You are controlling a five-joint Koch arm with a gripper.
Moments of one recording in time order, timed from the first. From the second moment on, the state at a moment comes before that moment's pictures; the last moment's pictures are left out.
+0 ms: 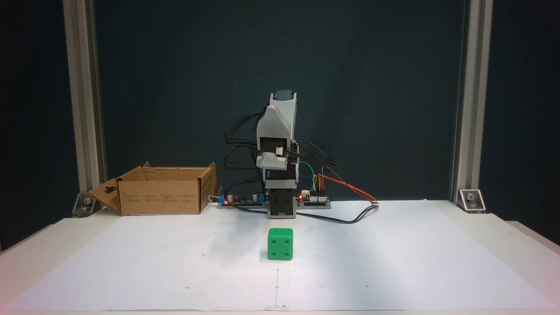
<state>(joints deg) 3.3 129.5 176.4 -92.0 -3.8</state>
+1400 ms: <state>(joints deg) 3.0 129.4 123.5 7.2 2.1</state>
